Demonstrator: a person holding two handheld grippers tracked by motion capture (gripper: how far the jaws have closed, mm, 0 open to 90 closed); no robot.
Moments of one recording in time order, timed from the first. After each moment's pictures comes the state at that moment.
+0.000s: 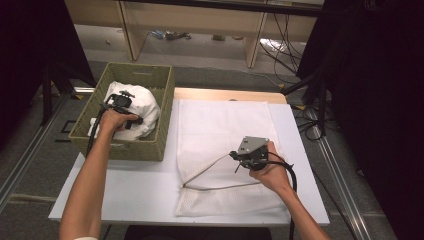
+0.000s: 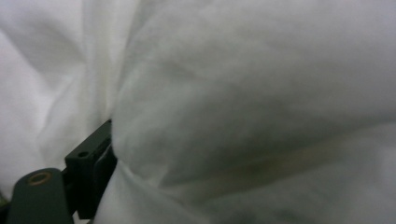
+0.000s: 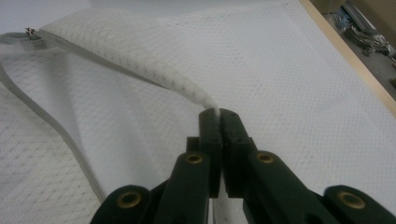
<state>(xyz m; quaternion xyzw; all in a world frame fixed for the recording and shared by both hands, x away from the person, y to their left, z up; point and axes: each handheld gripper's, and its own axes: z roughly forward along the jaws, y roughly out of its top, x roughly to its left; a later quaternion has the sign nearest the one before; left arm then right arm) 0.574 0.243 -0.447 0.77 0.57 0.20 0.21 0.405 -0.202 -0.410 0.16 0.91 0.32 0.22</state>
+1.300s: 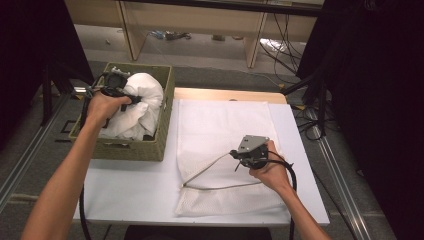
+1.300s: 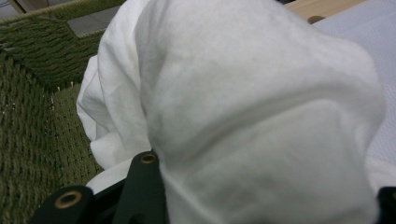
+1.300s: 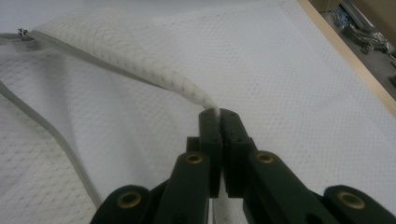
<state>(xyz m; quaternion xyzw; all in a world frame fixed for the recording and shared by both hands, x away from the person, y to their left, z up) 0.531 0.230 -0.340 0.77 0.49 0.22 0.35 0.409 -0.202 -0.410 0.17 0.90 0.32 0.22</state>
